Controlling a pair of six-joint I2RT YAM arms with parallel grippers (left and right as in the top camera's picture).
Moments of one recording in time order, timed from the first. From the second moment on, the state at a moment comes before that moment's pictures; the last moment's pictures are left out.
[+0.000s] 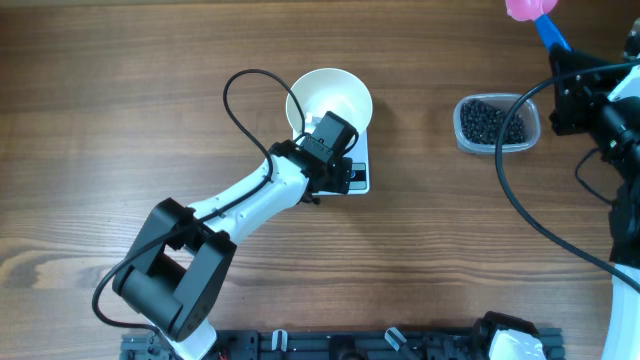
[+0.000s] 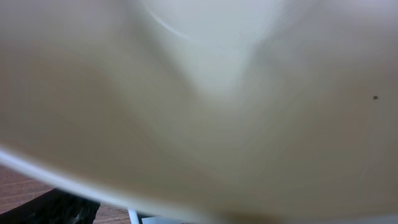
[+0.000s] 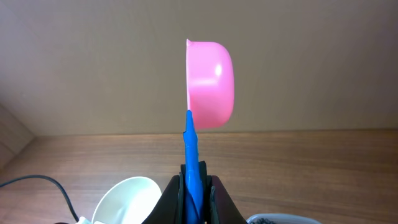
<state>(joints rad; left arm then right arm) -0.65 1.82 1.13 -0.54 -0.20 -0.46 -0.27 1.06 1.36 -0.59 -0.52 0.09</state>
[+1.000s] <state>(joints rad) -0.65 1.86 1.13 -0.53 -0.20 -0.52 -0.27 1.06 1.36 -0.59 -0.52 0.09</state>
